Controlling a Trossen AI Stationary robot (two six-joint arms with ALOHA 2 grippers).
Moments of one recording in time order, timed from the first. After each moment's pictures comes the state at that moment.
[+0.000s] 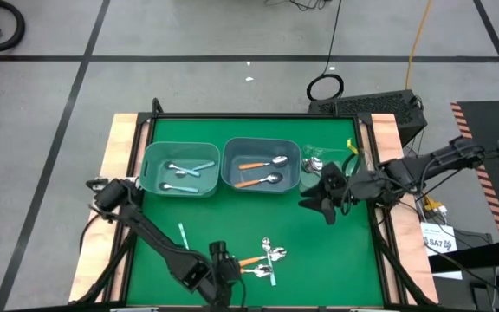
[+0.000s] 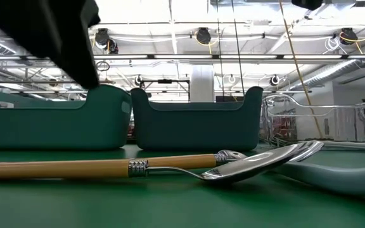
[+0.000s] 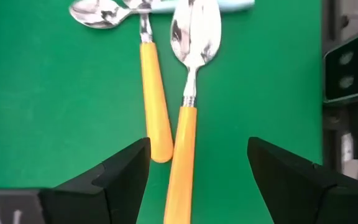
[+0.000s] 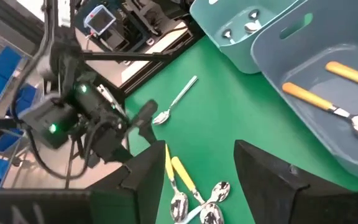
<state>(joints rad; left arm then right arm) -0.71 2.02 1.51 -0.65 -0.35 -0.73 0.36 1.00 0.99 -0.50 0.26 0.87</state>
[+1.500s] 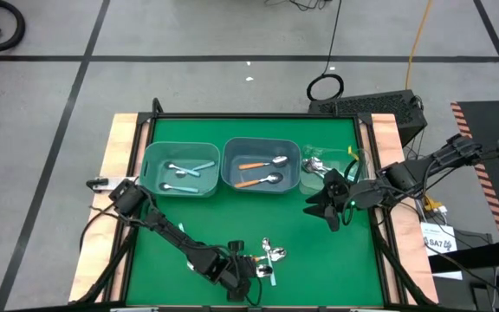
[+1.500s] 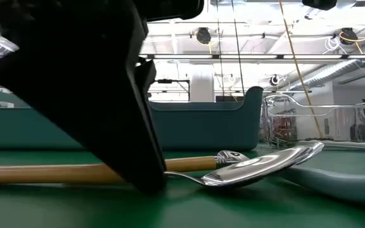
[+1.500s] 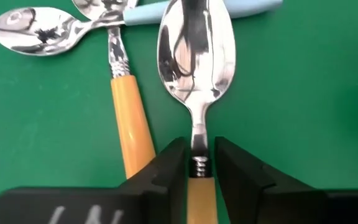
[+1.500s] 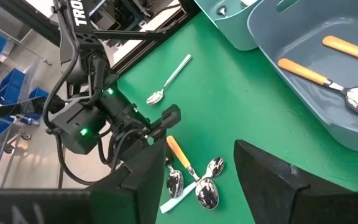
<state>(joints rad) -0.59 2.18 1.52 -0.44 -0.25 -0.55 0.43 1.00 0.99 -0.58 0.29 0.93</state>
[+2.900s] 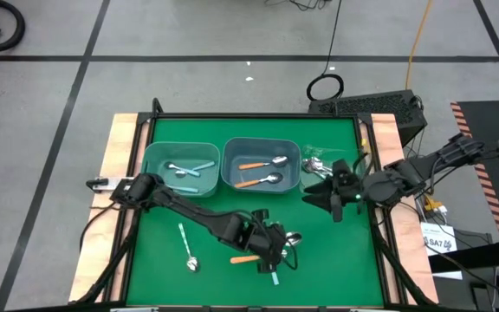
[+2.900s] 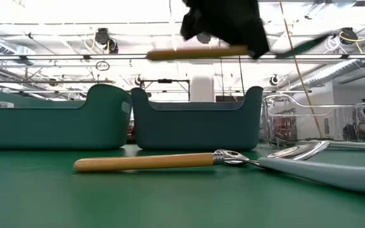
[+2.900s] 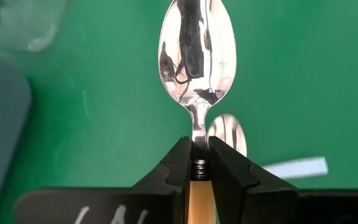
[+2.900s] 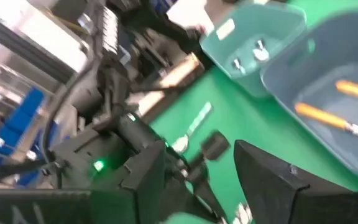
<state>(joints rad) -0.39 2.19 1.93 -0.74 -0.27 -0.40 0.43 0.95 0.99 -0.41 0.42 0.93</state>
